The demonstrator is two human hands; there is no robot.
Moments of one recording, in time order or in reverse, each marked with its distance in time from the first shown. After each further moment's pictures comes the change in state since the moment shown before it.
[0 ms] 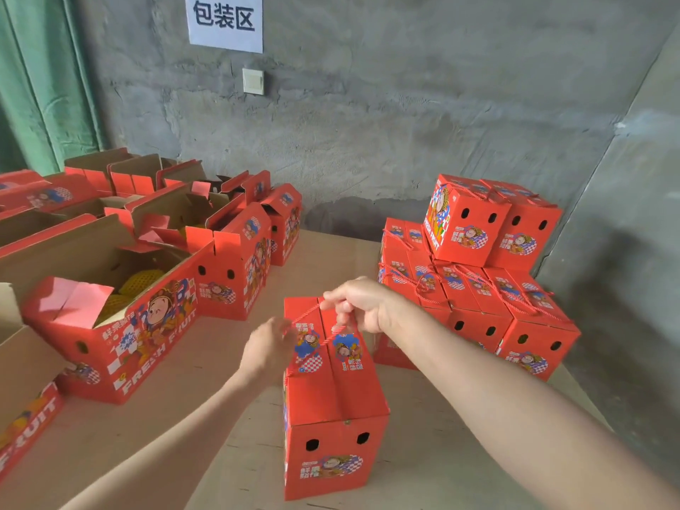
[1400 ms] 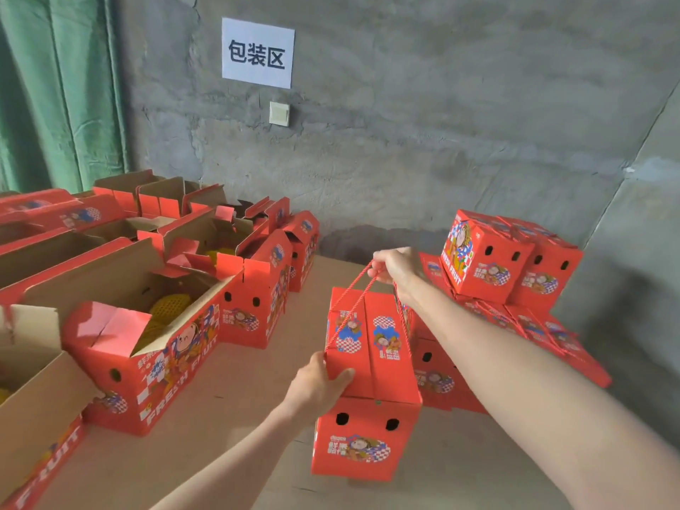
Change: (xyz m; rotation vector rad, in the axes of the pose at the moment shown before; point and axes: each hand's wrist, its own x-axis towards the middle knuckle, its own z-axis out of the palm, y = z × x) left_hand 0.005 -0.009 -0.003 -0.280 -0.250 -0.072; right_hand 0.053 -0.076 -0.007 0.090 0.500 -0.384
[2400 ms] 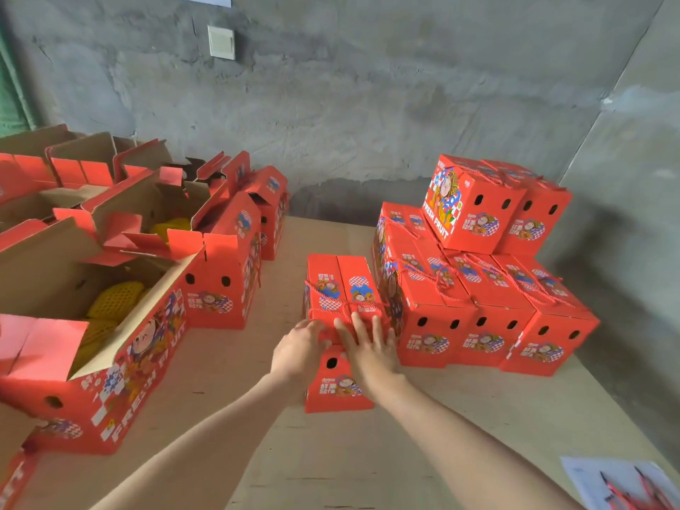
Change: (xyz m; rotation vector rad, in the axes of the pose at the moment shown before) left_hand 0.078 -0.026 0.005 0.257 0.103 0.310; right_hand -0.036 0.190 0.039 -1.451 -0.361 -0.112
